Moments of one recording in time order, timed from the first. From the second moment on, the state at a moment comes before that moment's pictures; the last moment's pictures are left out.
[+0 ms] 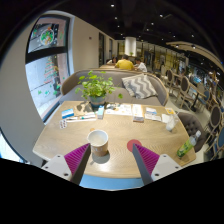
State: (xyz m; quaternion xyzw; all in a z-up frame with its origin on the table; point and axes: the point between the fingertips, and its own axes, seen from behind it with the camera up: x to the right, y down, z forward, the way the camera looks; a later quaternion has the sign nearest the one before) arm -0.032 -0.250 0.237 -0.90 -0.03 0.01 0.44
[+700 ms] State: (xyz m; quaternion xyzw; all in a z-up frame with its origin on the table) arm 0.339 -0.287 0.100 -0.89 0.02 -0.01 0.46
